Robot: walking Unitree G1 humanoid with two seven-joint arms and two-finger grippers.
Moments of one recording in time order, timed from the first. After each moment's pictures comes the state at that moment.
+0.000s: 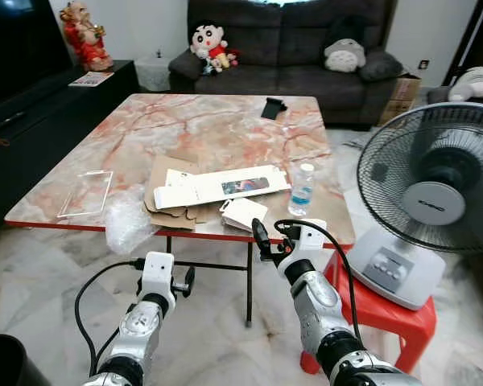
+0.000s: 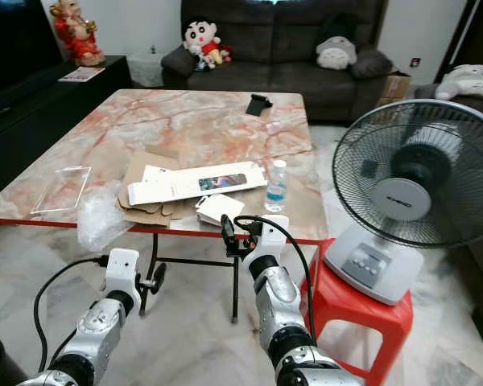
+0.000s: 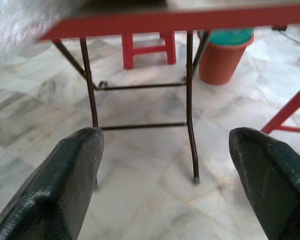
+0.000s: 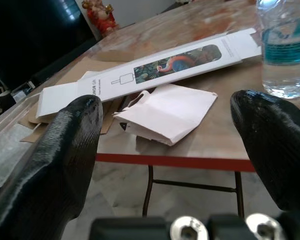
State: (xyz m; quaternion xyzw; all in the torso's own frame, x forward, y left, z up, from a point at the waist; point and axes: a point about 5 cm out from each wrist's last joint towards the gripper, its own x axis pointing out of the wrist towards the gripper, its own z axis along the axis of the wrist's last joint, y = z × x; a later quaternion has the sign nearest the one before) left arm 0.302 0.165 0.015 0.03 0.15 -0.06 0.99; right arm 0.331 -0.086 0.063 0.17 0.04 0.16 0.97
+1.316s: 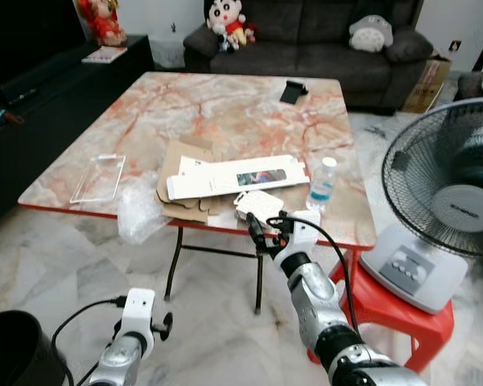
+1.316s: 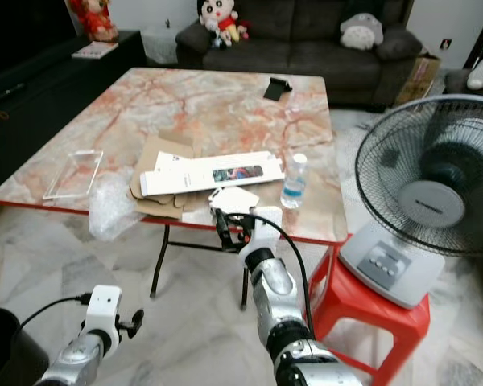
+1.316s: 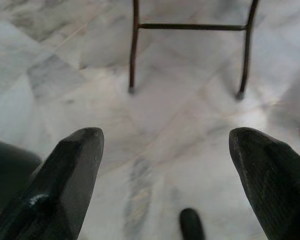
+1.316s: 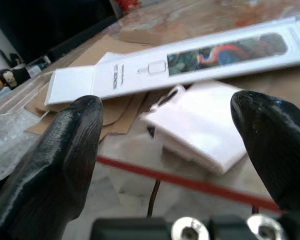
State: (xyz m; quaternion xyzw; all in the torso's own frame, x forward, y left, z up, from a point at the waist) left arm 0.251 0.215 -0.032 0.06 0.30 0.00 0.95; right arm 0.335 -0.072 0.074 0.13 0.02 0.19 0.97
